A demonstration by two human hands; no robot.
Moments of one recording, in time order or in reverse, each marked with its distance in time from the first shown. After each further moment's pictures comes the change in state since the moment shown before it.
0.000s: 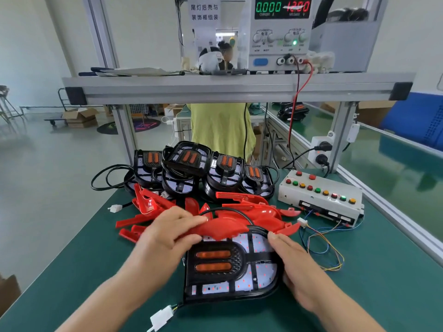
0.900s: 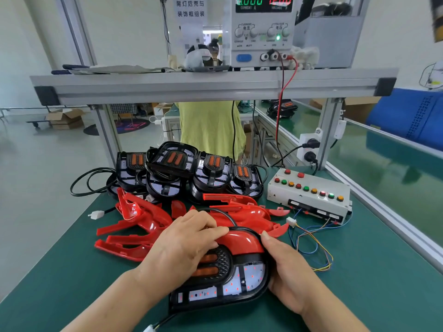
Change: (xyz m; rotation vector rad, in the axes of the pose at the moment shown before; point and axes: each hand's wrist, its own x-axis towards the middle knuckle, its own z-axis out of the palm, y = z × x) left_hand 0.030 0.016 0.035 0.209 -0.168 0.392; right_hand 0.001 -0.004 -0.001 0.471 -0.132 -0.007
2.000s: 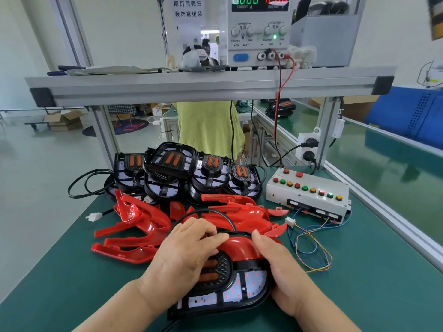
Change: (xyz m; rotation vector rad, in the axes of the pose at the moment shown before) left_hand -0.007 0.003 0.012 0.032 0.024 0.002; right_hand -0.001 0.003 0.005 -0.130 -0.027 -0.047
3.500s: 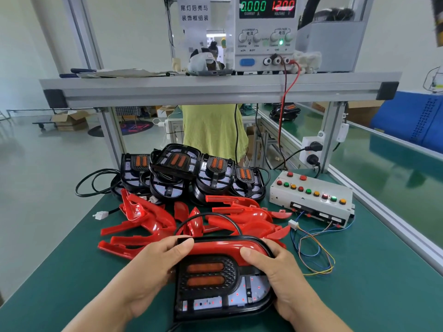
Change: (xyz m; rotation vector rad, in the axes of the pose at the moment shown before) left_hand -0.029 -0.009 -0.019 -1.121 -0.090 -1.050; right_hand 0.000 0.011 0.002 -0.103 0.064 -0.074
